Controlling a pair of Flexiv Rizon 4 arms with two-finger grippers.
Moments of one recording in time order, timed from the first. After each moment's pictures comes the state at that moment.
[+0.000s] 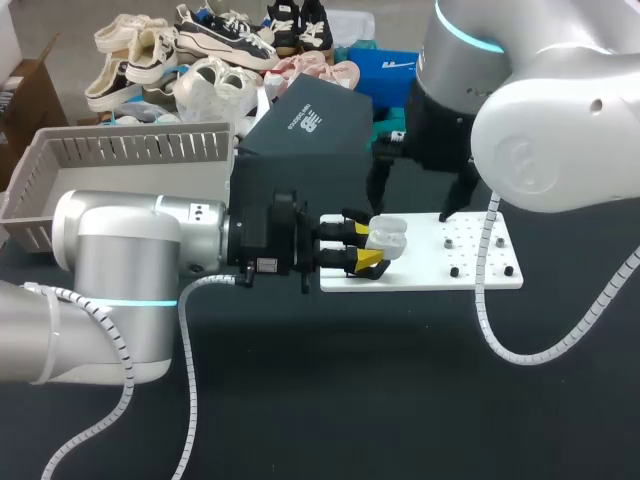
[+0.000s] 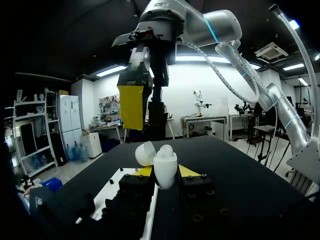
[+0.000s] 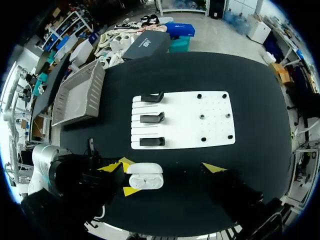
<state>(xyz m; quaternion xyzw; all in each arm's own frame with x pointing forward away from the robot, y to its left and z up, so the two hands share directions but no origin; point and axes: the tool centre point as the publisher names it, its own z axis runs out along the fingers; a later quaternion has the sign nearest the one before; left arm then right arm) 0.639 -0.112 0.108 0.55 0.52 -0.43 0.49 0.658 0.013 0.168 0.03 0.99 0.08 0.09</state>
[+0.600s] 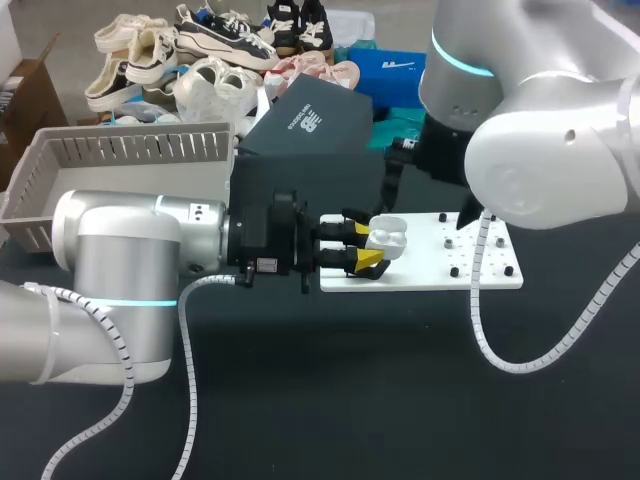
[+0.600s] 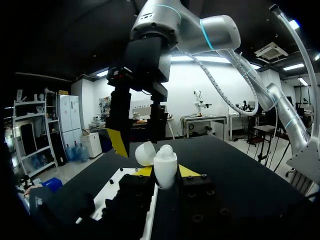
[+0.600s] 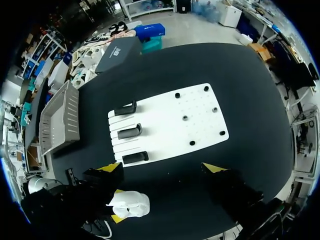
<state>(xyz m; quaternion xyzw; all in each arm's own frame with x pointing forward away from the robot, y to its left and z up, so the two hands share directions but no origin) 0.639 -0.112 0.108 0.55 0.52 -0.43 0.49 0.678 -0.008 0.133 0.13 0.99 0.05 0.09</state>
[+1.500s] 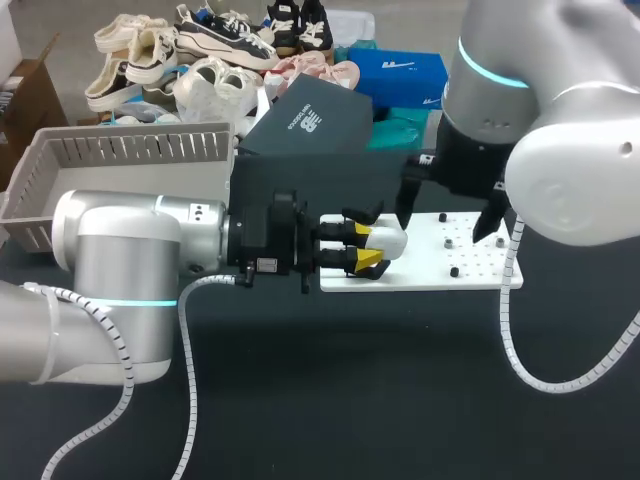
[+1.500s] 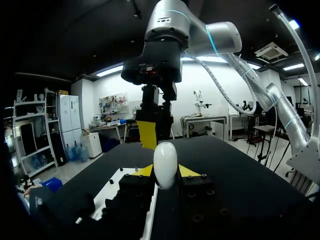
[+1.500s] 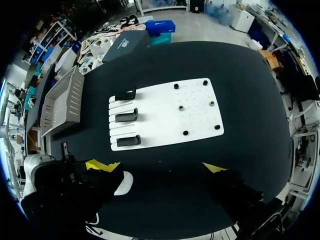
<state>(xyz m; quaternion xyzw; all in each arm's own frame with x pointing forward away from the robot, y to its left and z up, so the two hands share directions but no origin) 0.639 -0.112 0.109 0.55 0.52 -0.43 0.49 0.648 -0.023 0.138 0.08 0.99 0.06 0.08</state>
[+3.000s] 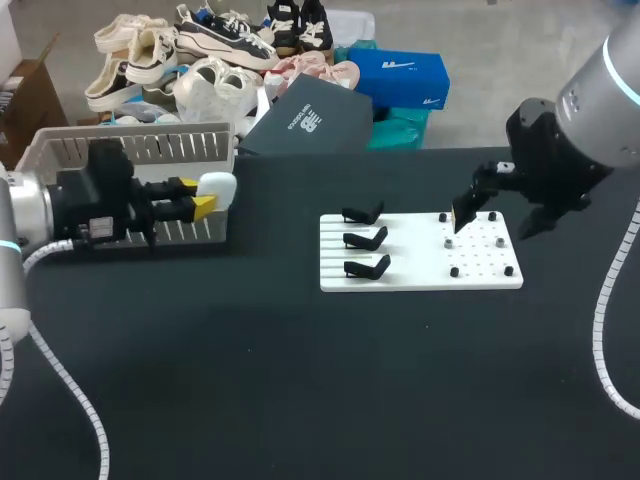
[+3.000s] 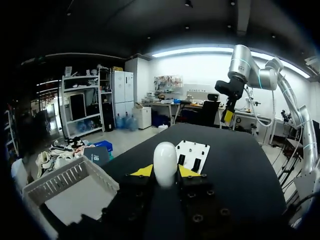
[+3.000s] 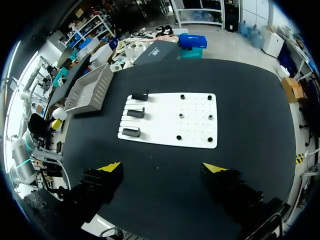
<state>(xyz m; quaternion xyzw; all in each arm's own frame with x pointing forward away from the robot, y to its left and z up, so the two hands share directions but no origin) 0.691 0.110 0.156 0.40 0.70 -0.30 0.51 0.625 -0.078 0.157 -0.05 0.98 0.15 0.15</state>
